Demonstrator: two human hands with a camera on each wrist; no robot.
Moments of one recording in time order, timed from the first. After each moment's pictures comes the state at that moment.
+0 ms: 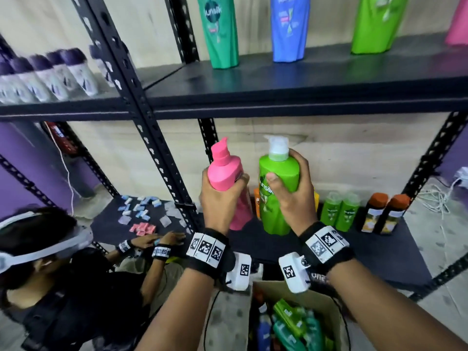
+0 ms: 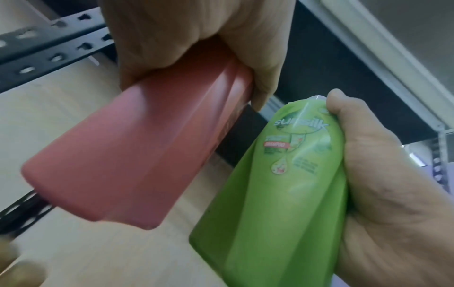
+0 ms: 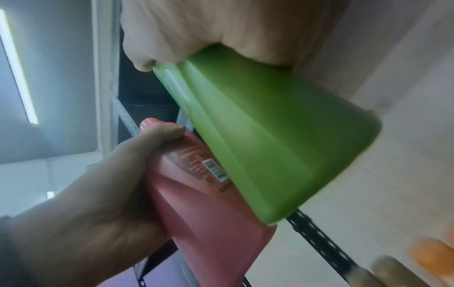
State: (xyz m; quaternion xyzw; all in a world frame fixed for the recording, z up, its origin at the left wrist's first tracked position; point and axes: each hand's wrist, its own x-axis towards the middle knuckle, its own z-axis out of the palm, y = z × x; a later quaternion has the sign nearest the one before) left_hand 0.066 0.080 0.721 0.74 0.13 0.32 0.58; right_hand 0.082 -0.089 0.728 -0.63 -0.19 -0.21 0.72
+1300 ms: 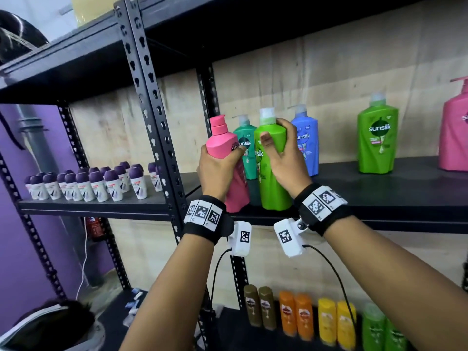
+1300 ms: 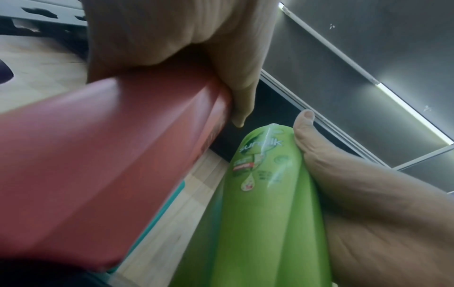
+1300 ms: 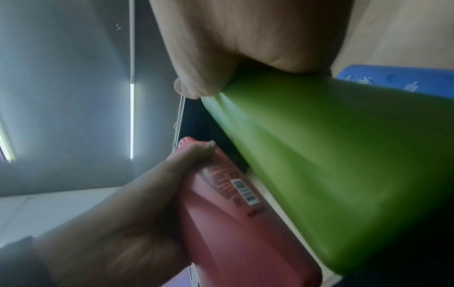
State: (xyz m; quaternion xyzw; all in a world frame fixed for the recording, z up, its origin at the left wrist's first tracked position) left_hand 0.176 0.135 0.993 0.70 0.03 0.47 0.54; right_hand 0.202 -0.024 0.993 -0.63 -0.29 -0.33 0.64
